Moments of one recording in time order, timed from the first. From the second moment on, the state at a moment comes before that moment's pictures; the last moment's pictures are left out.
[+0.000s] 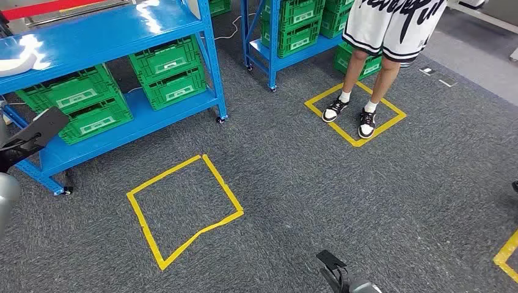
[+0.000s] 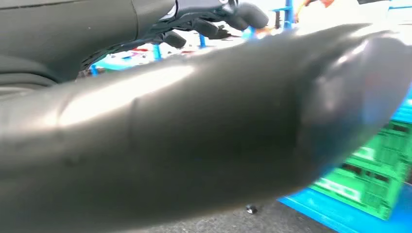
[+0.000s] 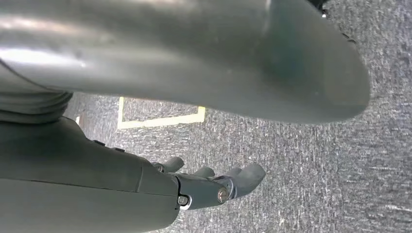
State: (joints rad) left arm -1.15 -0.01 0.13 -0.26 -1.50 0.17 0.06; right arm -0.05 -0.02 -0.66 -0.22 0.76 0.52 0.15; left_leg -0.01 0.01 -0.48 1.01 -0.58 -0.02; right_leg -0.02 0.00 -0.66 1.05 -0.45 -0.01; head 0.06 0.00
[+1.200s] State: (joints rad) left arm -1.14 0.05 0.10 -0.26 -1.51 0.17 0.09; right arm -0.04 -0.02 -0.67 -0.21 0.80 0.54 0.13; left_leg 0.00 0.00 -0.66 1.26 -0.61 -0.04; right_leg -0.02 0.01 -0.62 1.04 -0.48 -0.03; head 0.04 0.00
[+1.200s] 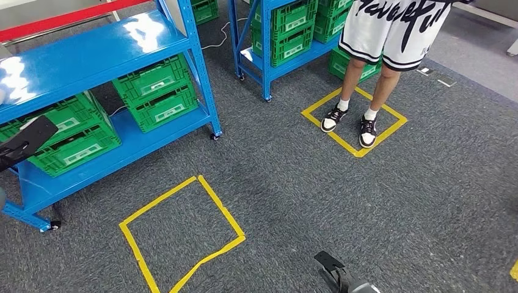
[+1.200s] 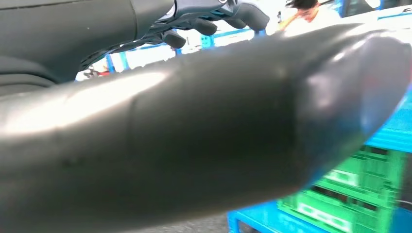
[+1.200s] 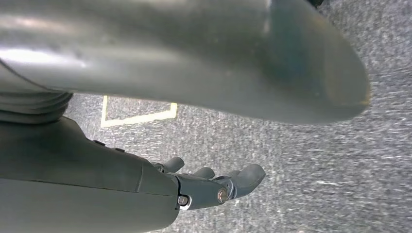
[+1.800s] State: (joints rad) left arm -1.11 0.13 0.10 -0.26 -1.51 0.16 0.12; right arm -0.05 -0.01 -0.66 -0.21 0.83 0.55 0.13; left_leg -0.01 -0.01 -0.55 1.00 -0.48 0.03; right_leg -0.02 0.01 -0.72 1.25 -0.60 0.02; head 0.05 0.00
